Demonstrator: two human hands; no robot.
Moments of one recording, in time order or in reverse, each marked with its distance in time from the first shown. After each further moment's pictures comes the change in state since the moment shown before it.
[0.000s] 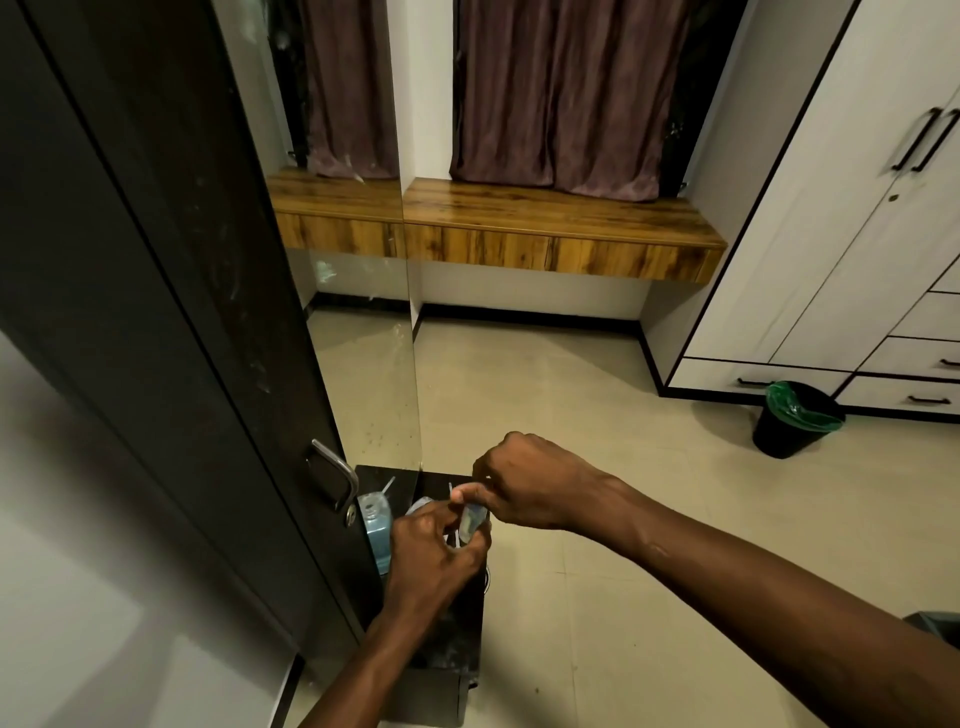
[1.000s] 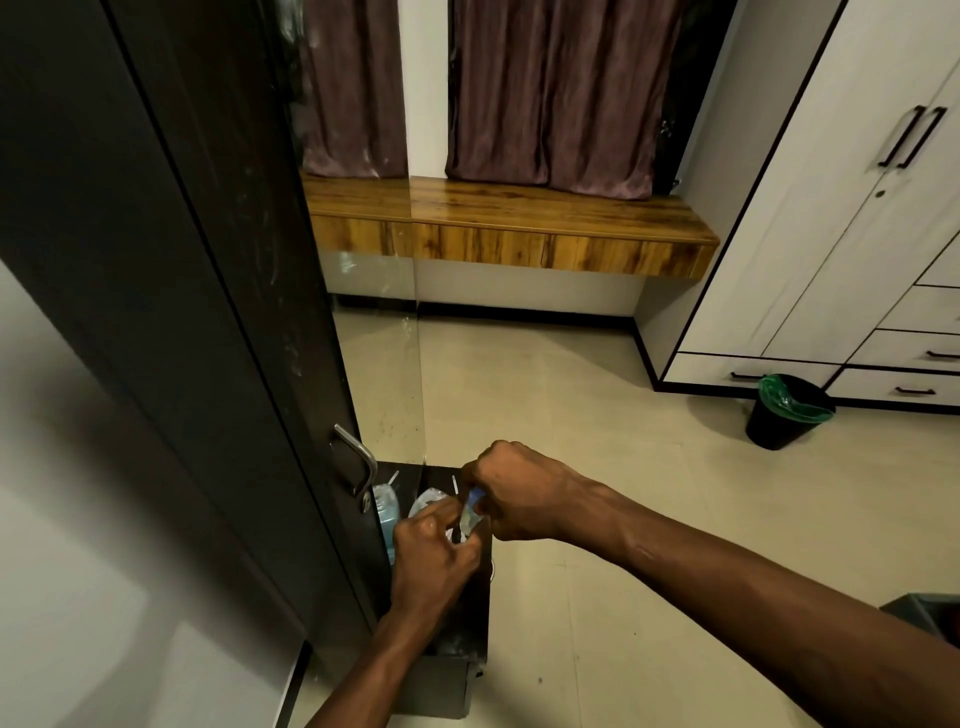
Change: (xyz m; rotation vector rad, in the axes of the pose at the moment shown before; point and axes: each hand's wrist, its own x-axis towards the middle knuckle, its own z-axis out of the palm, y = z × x) left_hand -0.014 -0.005 -0.010 -0.004 0.030 0.017; right_hand 0.000 -0.032 0.014 -0.026 -0.052 -0.048
